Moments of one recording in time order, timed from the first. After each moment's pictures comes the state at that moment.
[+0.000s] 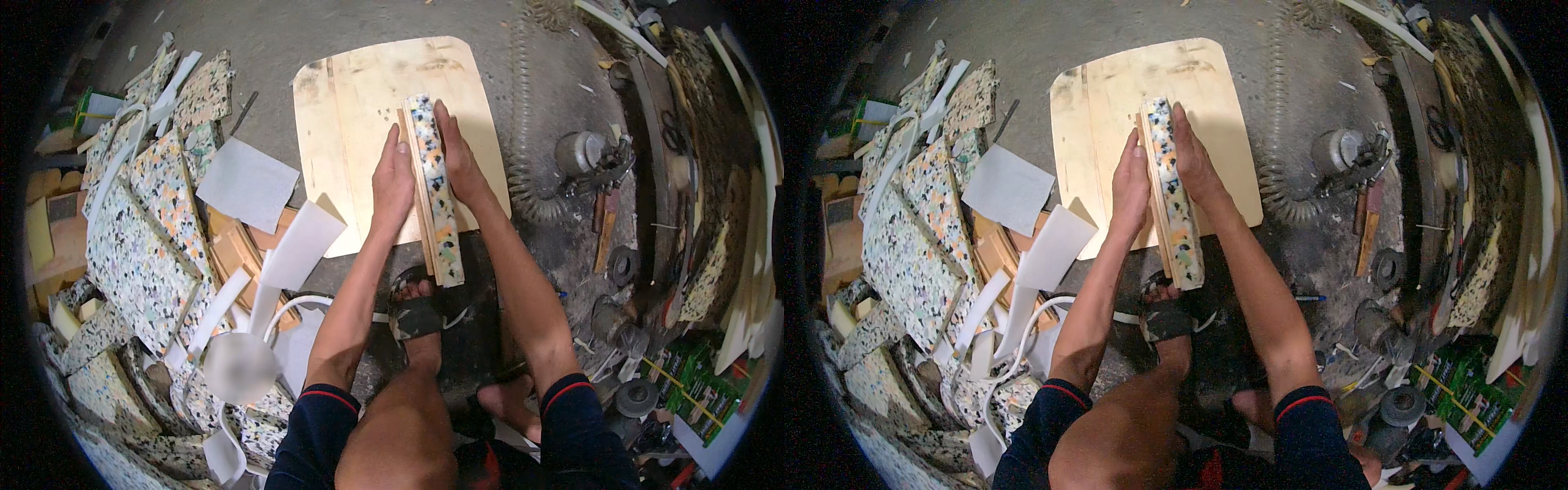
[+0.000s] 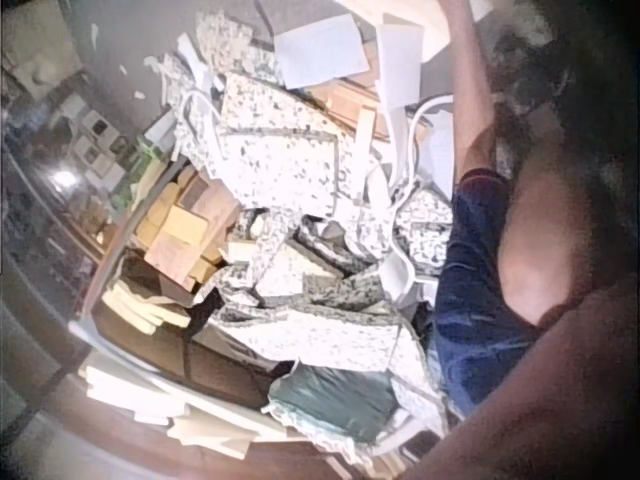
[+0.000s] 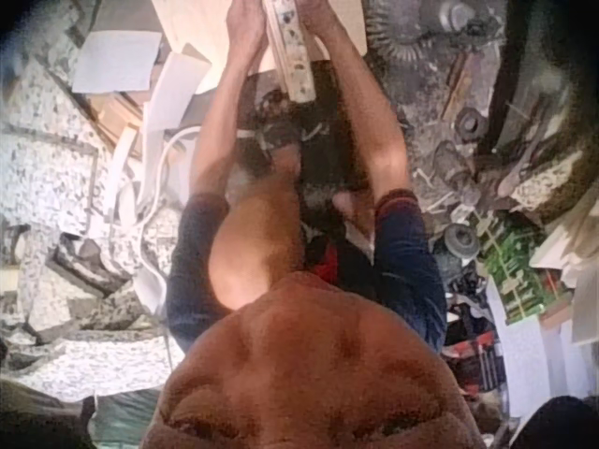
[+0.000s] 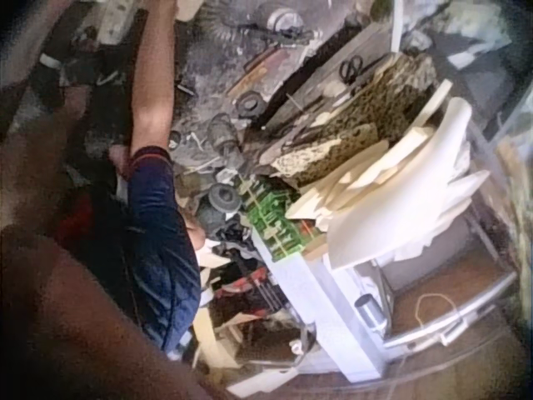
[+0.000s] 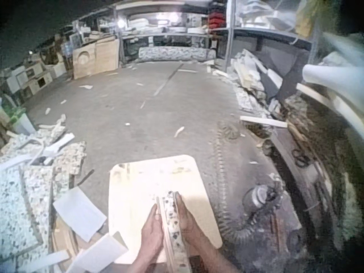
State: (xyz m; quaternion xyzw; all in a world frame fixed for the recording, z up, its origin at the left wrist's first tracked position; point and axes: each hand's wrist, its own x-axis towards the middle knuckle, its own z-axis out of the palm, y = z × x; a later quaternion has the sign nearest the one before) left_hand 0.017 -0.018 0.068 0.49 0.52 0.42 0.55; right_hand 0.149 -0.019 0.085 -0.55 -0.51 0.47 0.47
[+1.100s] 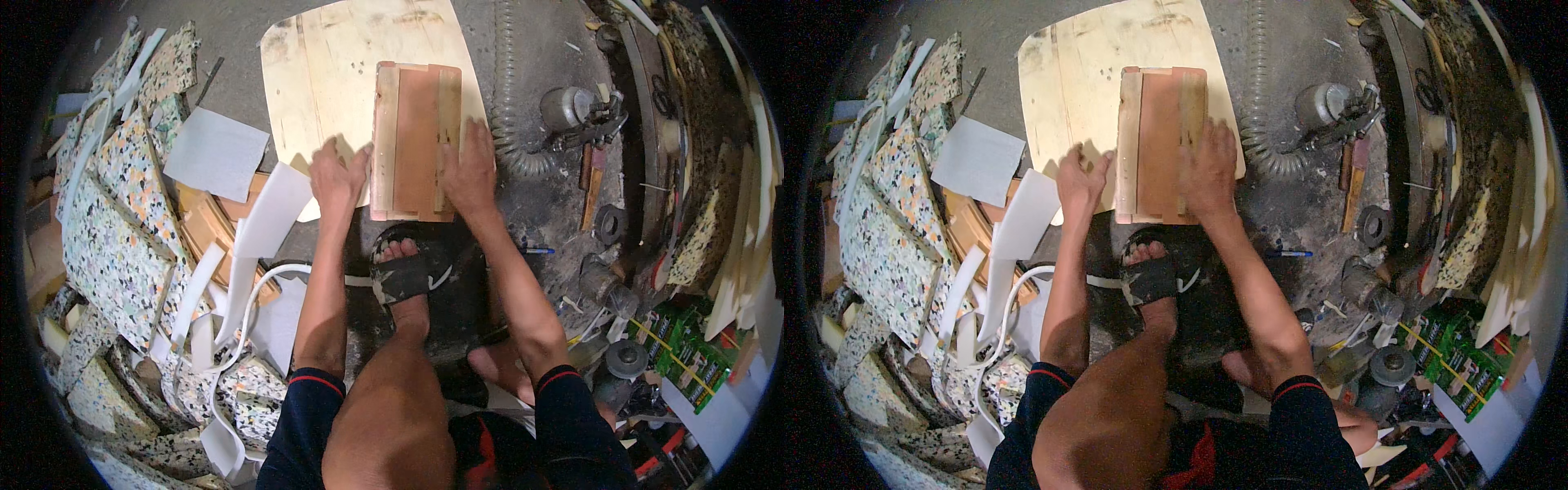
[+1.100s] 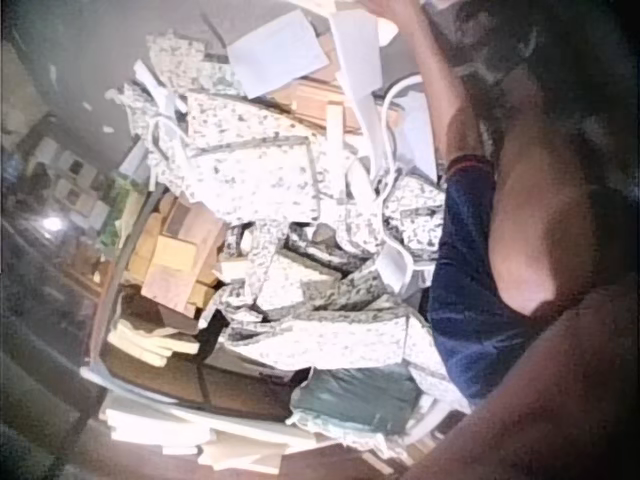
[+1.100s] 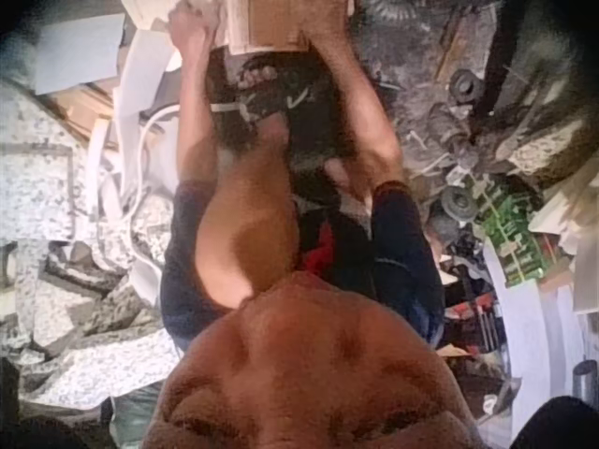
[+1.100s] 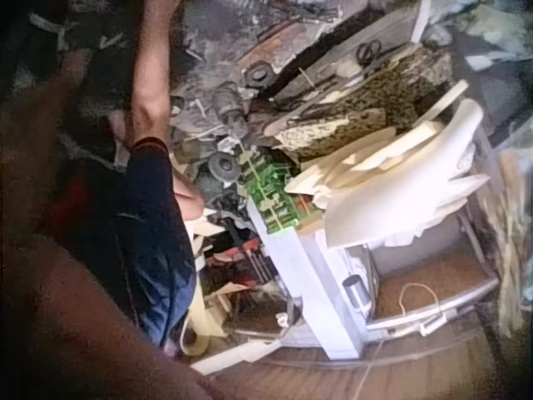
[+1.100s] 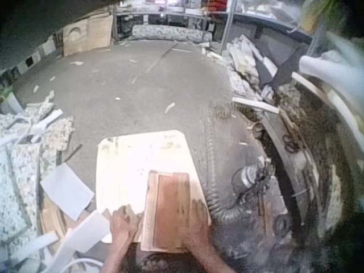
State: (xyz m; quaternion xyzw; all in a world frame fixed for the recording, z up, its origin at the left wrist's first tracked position) left_hand -0.049 -0.059 0.049 0.63 0.70 0.23 0.26; right_hand 0.165 -0.127 0.034 -0.76 -0.62 -0.01 0.22
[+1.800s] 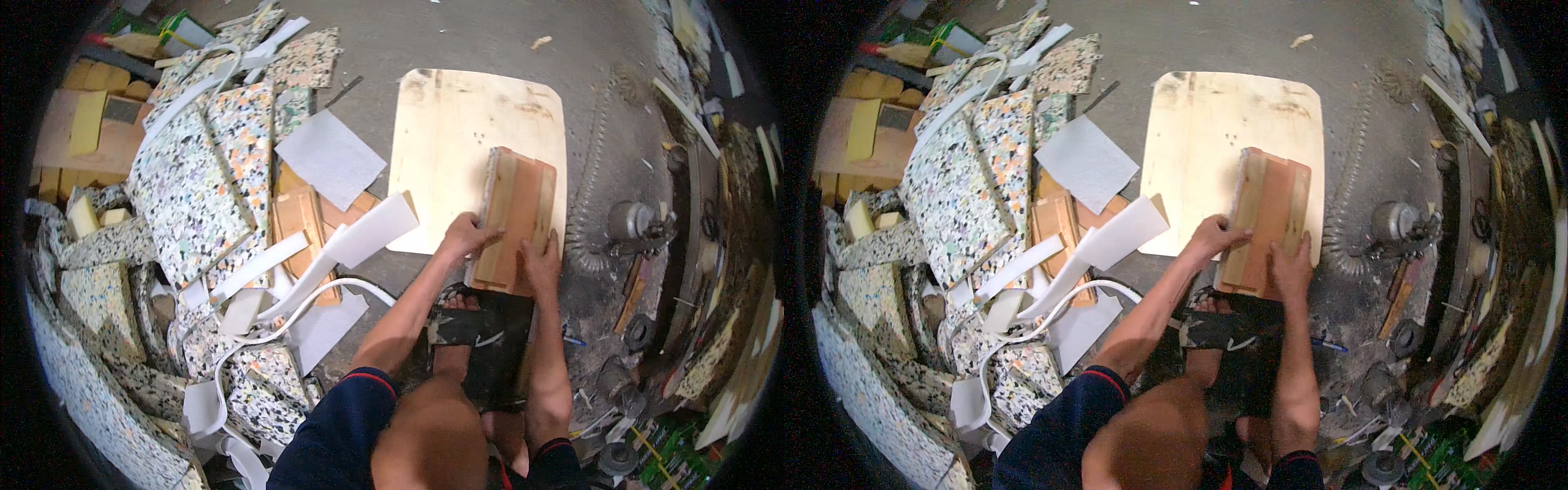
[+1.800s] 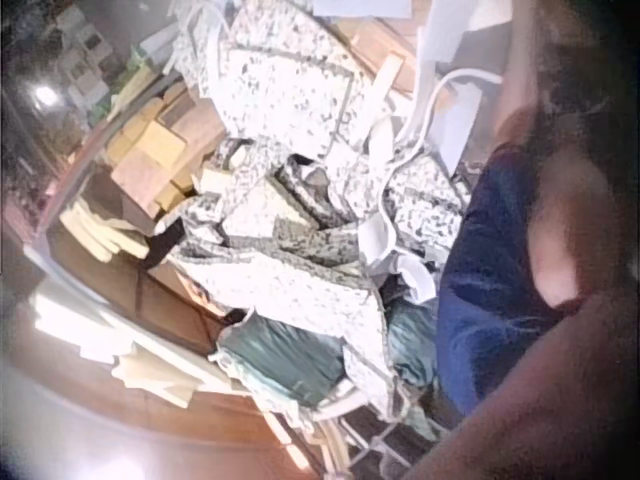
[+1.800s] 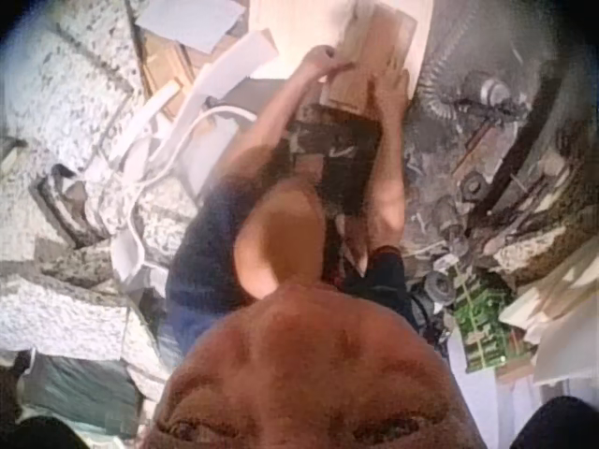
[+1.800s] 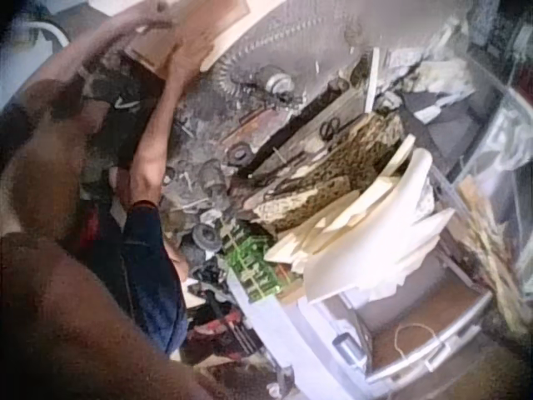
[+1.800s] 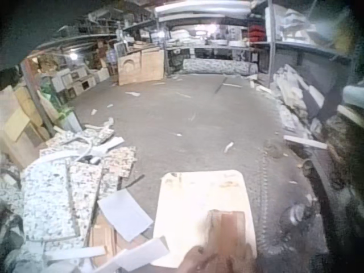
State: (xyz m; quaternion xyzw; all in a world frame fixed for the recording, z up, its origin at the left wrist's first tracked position) left_hand -0.023 -0.067 0.016 0.48 0.62 0.16 0.61; right_hand 0.171 -0.143 0.032 -0.78 -0.39 0.37 0.32
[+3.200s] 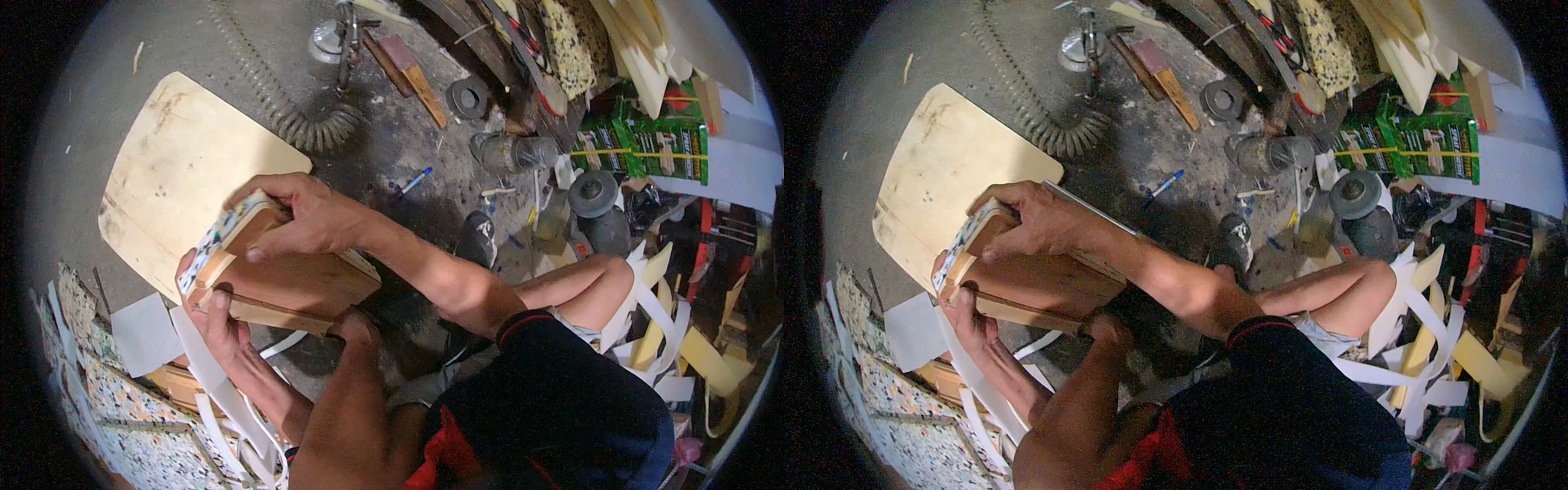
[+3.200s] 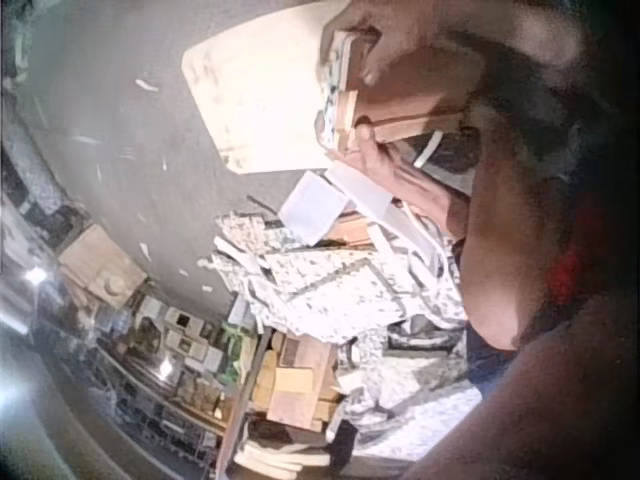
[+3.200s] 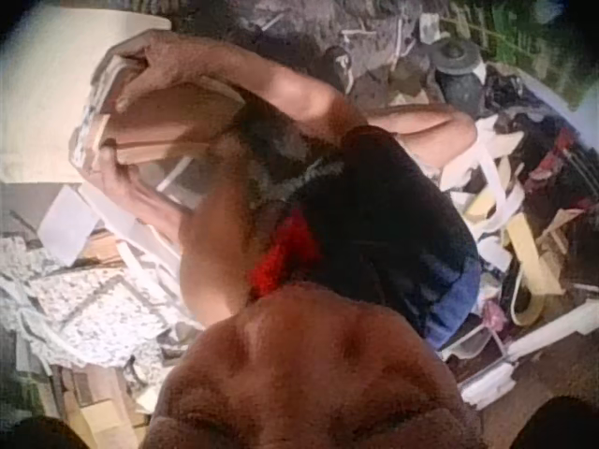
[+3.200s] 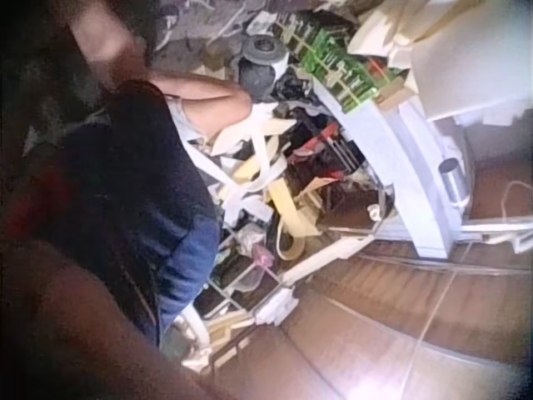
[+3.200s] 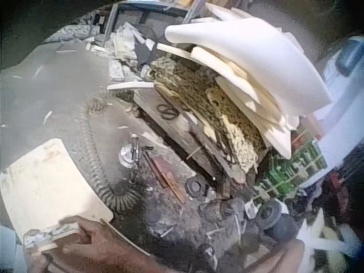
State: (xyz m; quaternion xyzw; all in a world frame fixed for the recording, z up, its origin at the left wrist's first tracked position) left_hand -0.034 -0.101 0.154 0.41 0.35 0.34 0.77; right_hand 0.184 -0.182 0.175 -0.53 -0.37 0.52 0.56
